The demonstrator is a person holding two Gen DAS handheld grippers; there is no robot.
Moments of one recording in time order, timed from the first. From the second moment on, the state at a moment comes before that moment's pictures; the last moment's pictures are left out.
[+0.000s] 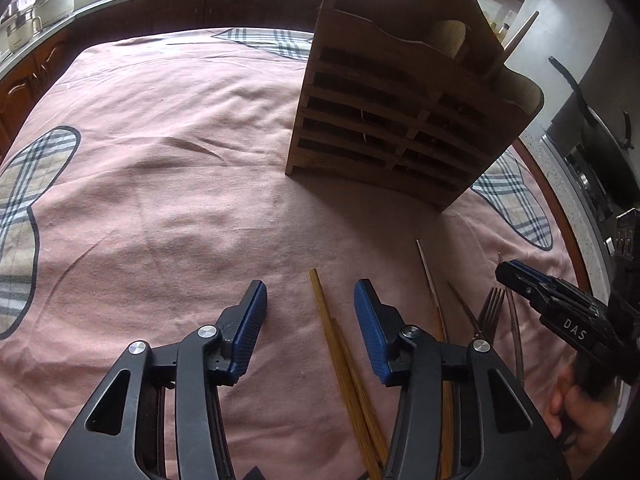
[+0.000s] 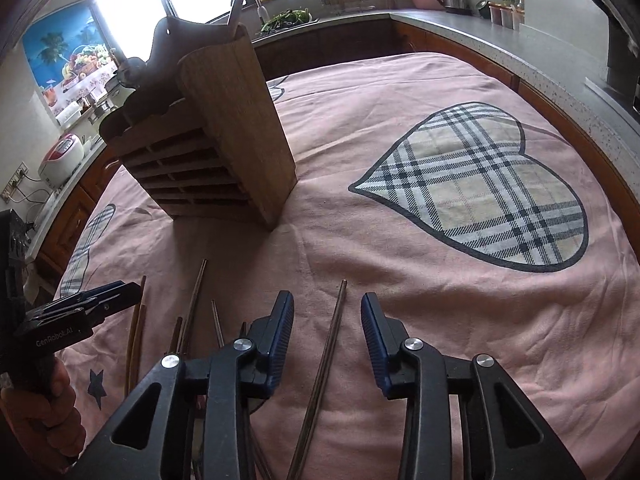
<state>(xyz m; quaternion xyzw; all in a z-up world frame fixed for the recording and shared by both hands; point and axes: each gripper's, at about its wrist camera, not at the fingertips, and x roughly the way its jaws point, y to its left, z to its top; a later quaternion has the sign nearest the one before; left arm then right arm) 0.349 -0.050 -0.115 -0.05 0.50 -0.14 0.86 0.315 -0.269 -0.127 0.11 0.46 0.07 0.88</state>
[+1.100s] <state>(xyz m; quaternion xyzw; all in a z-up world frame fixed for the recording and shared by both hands) 0.274 0.009 -0.041 -0.11 0.41 -0.15 0.89 0.256 -0.265 -0.049 0.14 0.36 0.10 0.92</state>
